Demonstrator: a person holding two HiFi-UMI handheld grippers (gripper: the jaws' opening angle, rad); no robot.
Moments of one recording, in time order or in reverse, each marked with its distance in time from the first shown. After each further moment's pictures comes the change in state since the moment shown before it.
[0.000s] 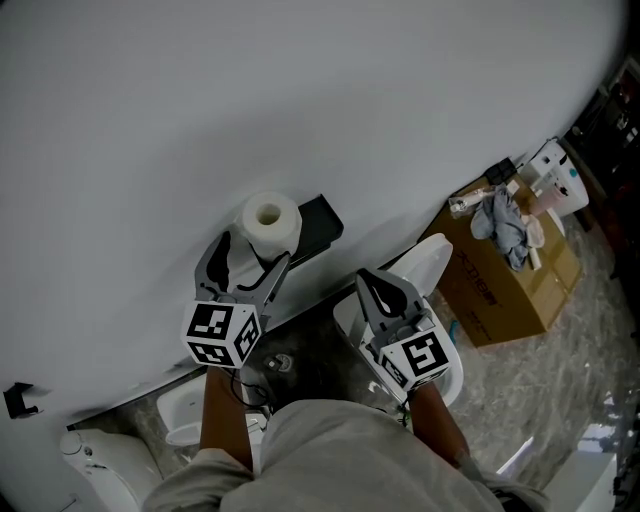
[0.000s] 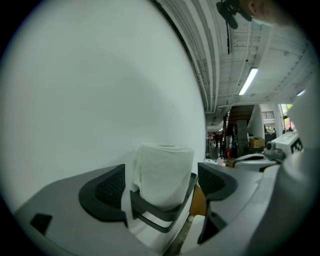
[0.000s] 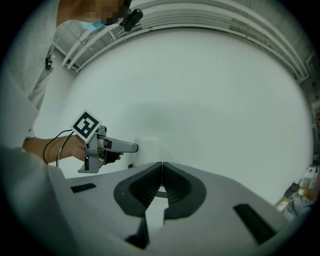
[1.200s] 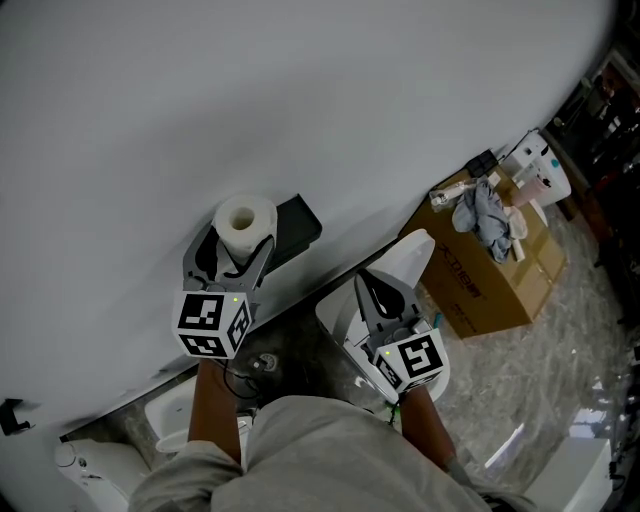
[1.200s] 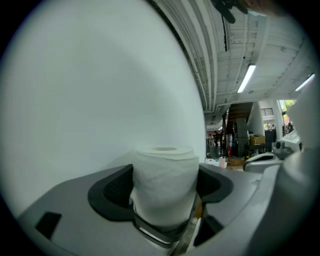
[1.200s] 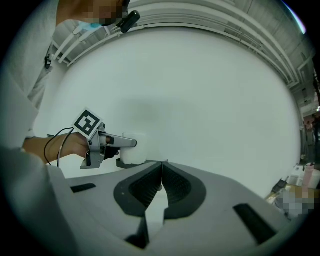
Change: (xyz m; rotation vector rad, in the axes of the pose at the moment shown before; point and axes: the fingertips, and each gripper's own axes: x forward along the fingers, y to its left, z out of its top) left arm 0.034 -0.001 0.006 0.036 -0.014 0.003; right arm -0.017 -0.032 -0.015 0.014 0.029 -0.117
